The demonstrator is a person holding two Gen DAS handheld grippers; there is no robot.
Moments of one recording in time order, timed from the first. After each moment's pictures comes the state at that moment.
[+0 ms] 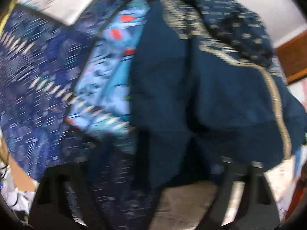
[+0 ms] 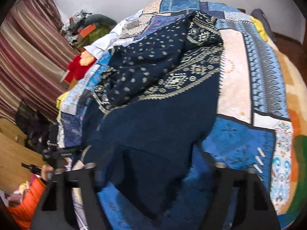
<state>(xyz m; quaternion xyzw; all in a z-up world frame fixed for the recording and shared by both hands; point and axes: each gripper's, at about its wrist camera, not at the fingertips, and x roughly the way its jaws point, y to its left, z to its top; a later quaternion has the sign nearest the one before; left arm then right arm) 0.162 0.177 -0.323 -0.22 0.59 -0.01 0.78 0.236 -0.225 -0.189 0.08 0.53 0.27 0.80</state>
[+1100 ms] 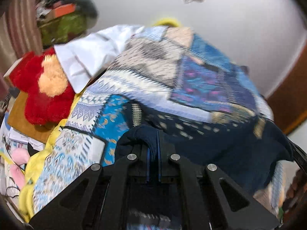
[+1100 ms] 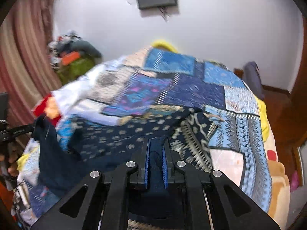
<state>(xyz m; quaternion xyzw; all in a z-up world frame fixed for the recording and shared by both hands) 0.458 0.217 -0.178 -0.15 0.44 0.09 0.88 0.495 -0.165 -0.149 -0.01 0.40 0.19 0.90</state>
